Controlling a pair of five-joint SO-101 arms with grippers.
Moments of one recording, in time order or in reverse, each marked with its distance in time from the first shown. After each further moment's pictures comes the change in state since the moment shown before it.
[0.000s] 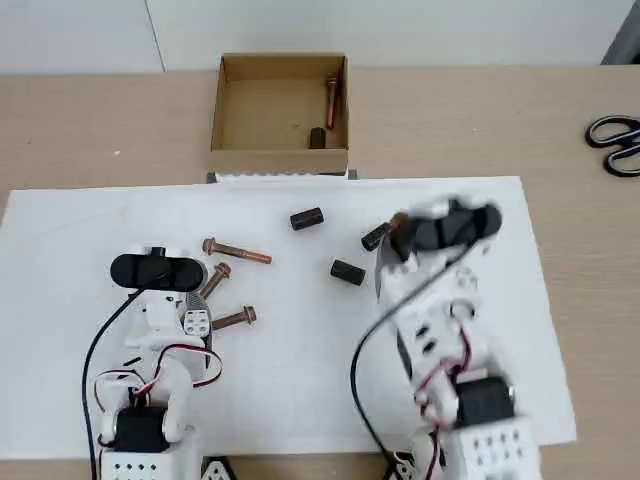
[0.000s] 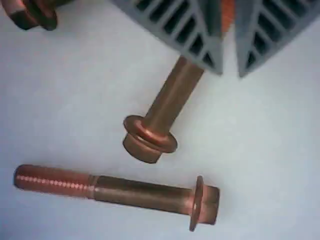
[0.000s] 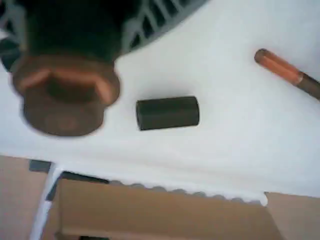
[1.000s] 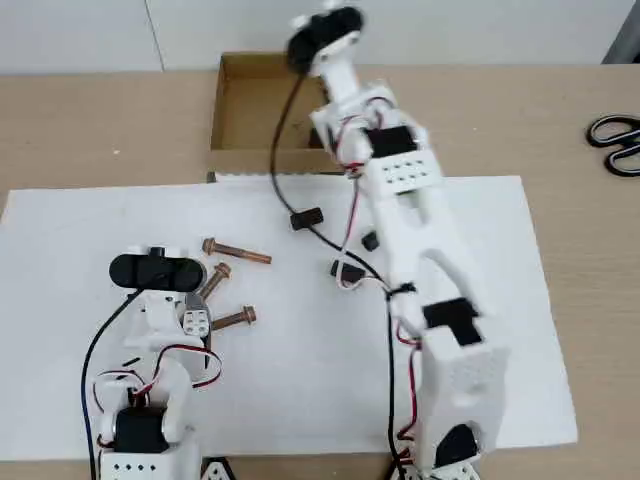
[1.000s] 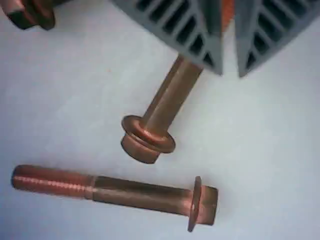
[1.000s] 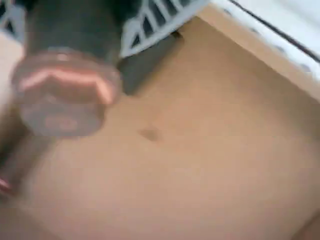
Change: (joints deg) left arm -0.2 0.0 0.0 0.0 -0.2; right arm -4.0 100.5 -89.5 -2.8 24.4
